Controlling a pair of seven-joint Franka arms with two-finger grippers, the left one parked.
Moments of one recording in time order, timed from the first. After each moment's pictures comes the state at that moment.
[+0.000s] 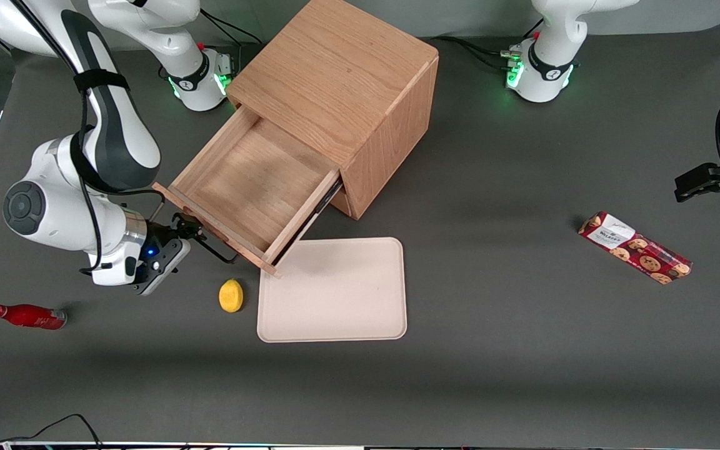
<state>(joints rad) 0.04 0.30 0.13 -1.77 0.16 2.00 -0.69</state>
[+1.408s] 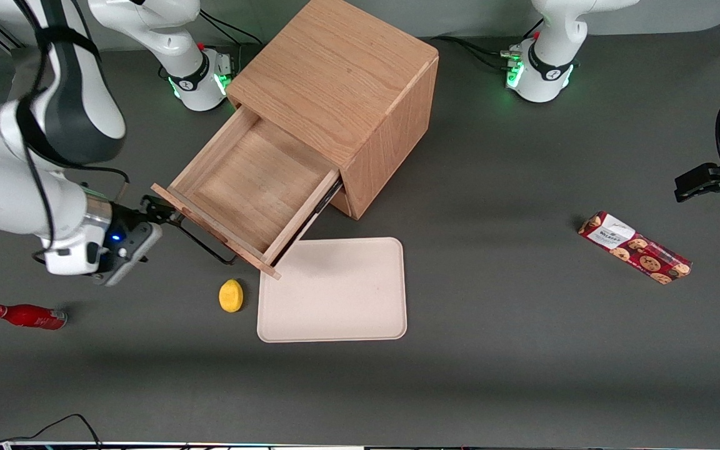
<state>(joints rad) 0.04 0.22 0.09 -1.60 0.08 1.74 -0.61</state>
